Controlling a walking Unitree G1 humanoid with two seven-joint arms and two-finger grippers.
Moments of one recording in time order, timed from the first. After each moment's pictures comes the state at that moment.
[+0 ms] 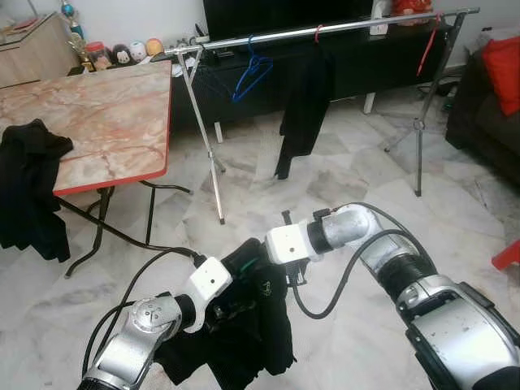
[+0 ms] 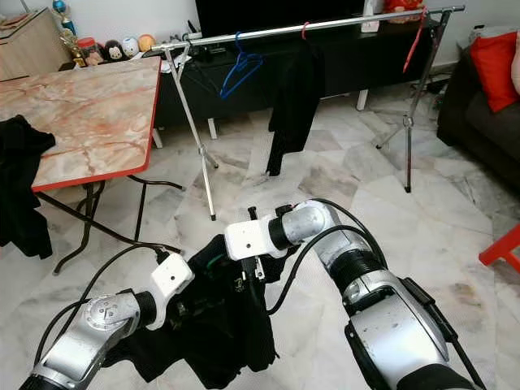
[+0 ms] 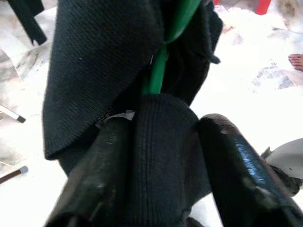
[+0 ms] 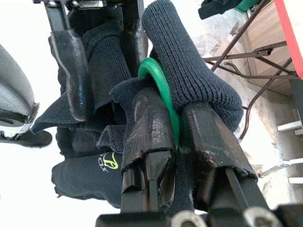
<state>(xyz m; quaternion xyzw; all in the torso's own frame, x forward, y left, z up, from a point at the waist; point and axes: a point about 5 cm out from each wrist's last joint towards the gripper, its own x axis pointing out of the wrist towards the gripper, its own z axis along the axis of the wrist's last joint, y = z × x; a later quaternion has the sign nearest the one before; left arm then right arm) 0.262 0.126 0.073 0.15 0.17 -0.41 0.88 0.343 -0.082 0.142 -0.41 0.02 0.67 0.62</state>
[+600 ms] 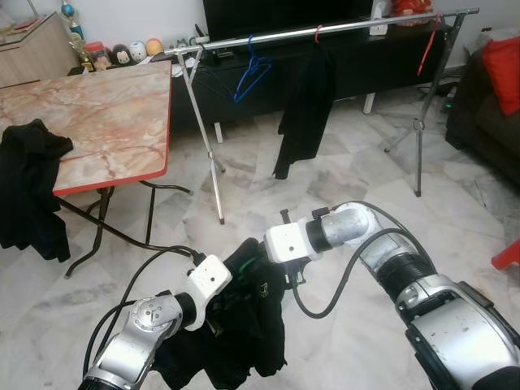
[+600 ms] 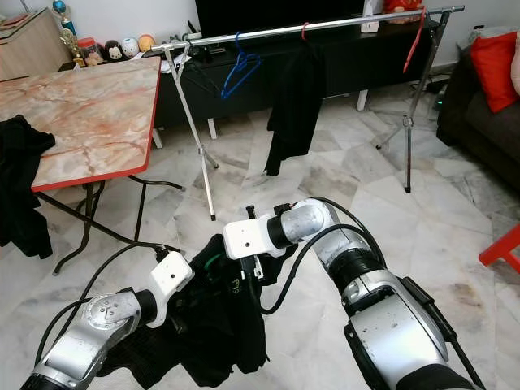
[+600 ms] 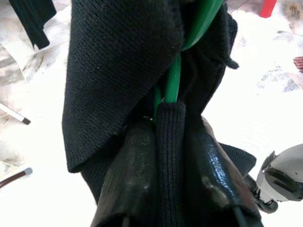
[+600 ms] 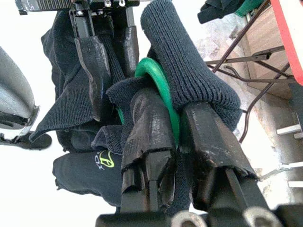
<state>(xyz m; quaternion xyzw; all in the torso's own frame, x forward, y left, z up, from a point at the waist) 0.263 0.126 0.074 0.15 0.16 -0.41 0.88 0.343 -0.080 0.144 -0.41 0.02 0.67 0.61</state>
